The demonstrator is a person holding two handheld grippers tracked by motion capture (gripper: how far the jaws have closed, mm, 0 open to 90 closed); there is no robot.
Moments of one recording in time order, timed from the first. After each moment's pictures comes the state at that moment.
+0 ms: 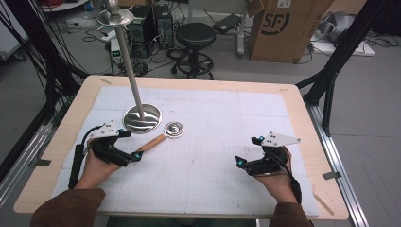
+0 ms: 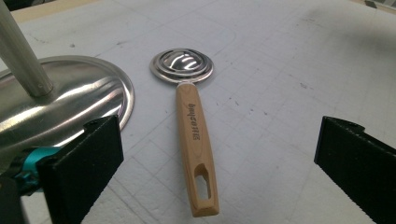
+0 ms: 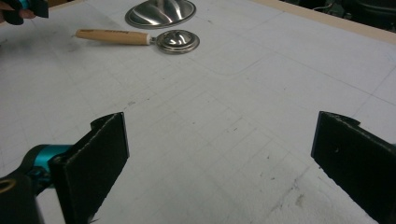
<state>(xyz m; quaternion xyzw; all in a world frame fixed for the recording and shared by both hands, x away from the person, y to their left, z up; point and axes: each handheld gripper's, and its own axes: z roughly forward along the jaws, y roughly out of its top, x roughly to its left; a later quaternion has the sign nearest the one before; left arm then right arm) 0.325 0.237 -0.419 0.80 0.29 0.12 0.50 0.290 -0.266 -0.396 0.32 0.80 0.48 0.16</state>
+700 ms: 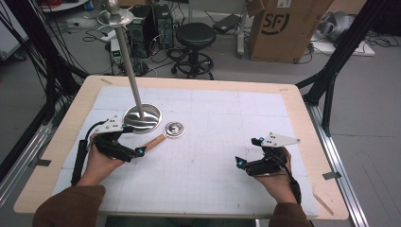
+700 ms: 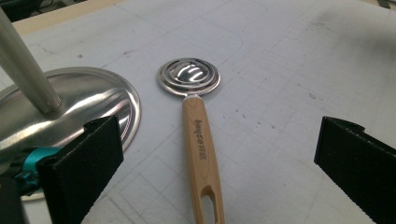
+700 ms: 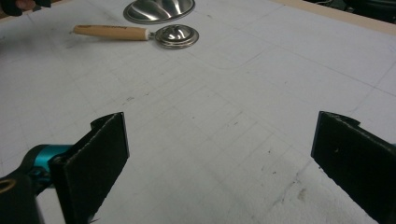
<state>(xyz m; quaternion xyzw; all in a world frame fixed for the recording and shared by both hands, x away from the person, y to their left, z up) 0.333 0.225 -0.406 0.81 0.30 0.13 0.49 0.291 -0.266 -0.400 0.33 0.80 0.48 0.15</state>
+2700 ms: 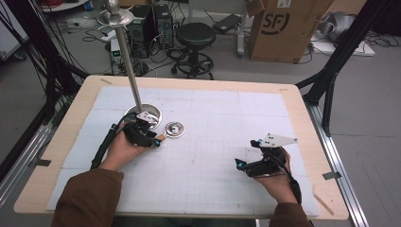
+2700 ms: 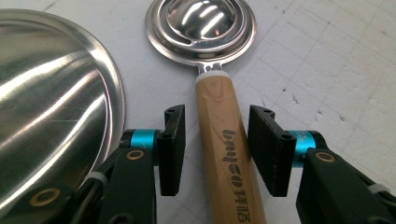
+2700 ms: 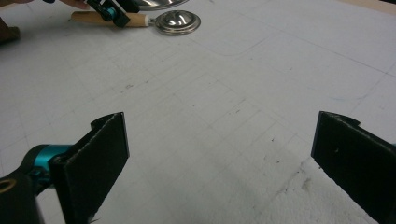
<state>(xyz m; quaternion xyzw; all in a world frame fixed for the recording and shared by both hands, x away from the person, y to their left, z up) 0.394 0.170 -0.430 0.89 0.31 0.07 0.33 0.293 -0.267 -0.407 0.33 0.81 0.46 0.14</state>
